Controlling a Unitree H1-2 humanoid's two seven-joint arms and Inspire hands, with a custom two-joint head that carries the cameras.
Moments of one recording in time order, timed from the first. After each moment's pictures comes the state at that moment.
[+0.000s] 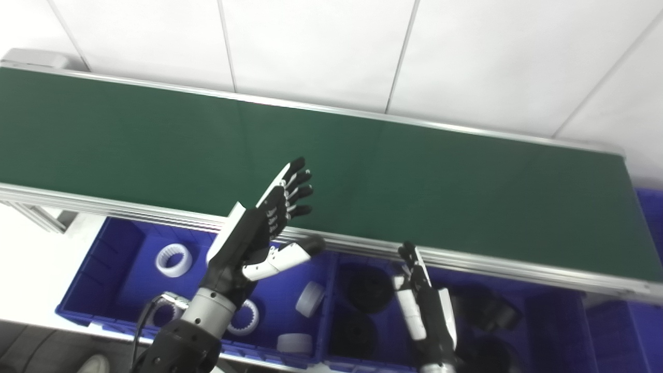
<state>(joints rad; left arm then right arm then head) 0.36 0.00 -0.08 -0.46 0.10 0.26 -0.32 0.40 0.10 0.27 -0.10 -0.29 -0.03 -0.13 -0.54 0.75</state>
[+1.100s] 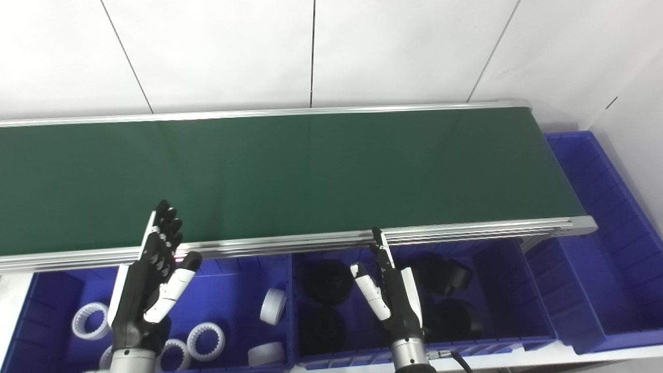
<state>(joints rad) 0.43 -0.07 0.00 -0.38 -0.06 -0.01 -0.11 0.40 0.10 0.27 -0.07 -0.26 -0.08 -0.18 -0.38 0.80</state>
